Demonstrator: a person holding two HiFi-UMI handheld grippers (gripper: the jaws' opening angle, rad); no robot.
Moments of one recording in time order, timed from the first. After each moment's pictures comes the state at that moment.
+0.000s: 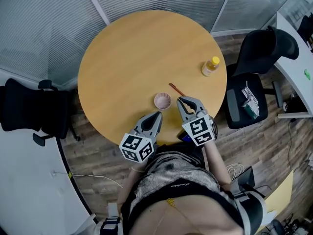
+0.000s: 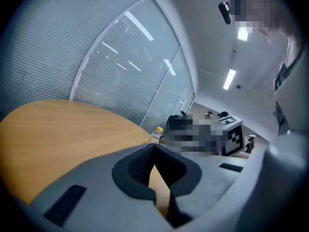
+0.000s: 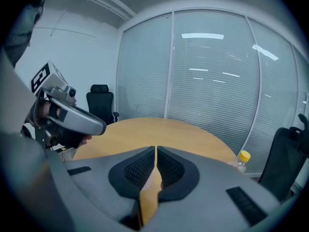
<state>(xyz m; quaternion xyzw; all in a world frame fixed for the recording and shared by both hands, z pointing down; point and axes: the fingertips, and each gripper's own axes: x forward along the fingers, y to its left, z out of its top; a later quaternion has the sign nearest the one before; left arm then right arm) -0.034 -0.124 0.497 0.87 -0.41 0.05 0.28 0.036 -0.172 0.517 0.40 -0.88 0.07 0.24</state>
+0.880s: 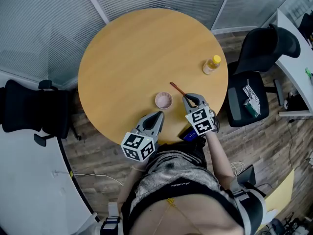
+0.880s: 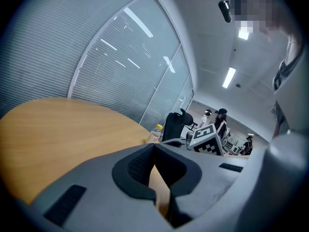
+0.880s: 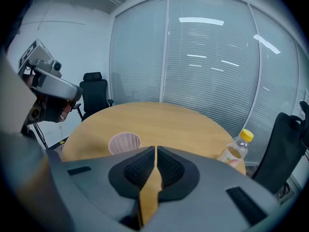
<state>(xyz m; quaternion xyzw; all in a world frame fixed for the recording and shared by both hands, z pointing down) -0.031 -0.125 0.505 0.87 -0.40 0.07 0.29 0.065 -0.193 0.587 0.41 -0.85 0.11 0.31</state>
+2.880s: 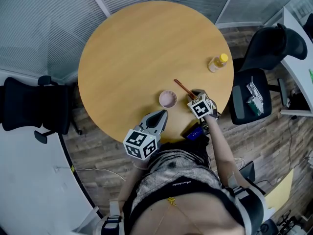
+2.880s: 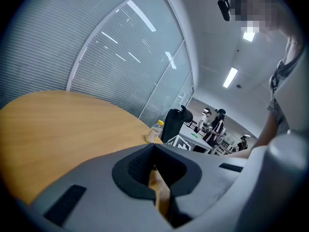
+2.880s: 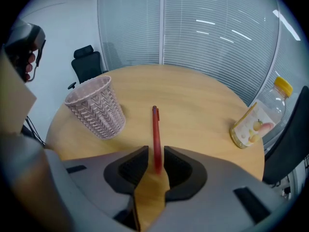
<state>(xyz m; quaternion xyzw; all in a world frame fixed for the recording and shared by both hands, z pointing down) -0.034 -0.135 0.523 0.87 -0.38 0.08 0.31 0.090 -0.215 0.723 0.36 -0.79 0.19 0.47</state>
